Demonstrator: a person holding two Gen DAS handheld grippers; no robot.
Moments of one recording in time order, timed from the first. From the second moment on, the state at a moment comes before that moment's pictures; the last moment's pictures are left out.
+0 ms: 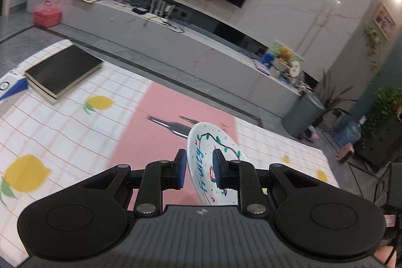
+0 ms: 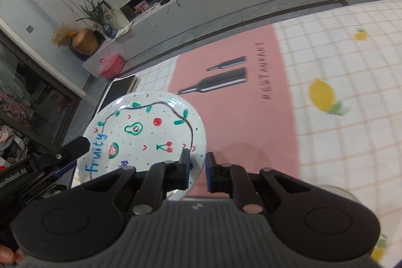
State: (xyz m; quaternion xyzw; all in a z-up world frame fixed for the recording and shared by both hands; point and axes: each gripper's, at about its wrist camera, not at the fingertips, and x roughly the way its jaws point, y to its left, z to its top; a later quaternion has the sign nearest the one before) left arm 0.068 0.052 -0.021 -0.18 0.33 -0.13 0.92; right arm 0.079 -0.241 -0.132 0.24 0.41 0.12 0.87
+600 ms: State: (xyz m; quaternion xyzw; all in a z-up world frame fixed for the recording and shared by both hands) left arm 0.030 -0.039 -0.086 -0.19 0.40 -0.19 0.87; right arm -0.010 -0.354 -0.180 0.28 0.43 0.03 0.86
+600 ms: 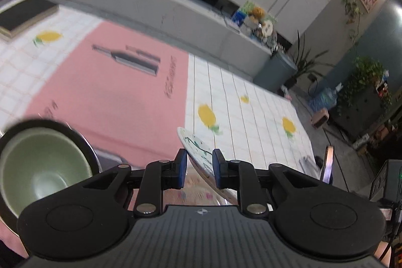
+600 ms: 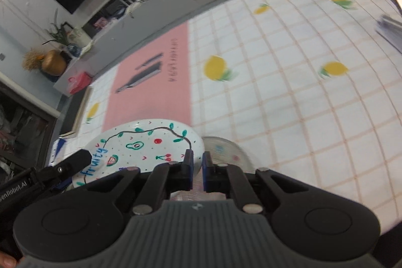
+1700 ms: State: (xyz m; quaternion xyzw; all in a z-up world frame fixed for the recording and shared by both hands) left arm 0.014 -0.049 -0.156 -0.15 0.47 -0.11 0.86; right arm -0.026 -0.396 -0.226 0.32 0.43 0.02 0.84
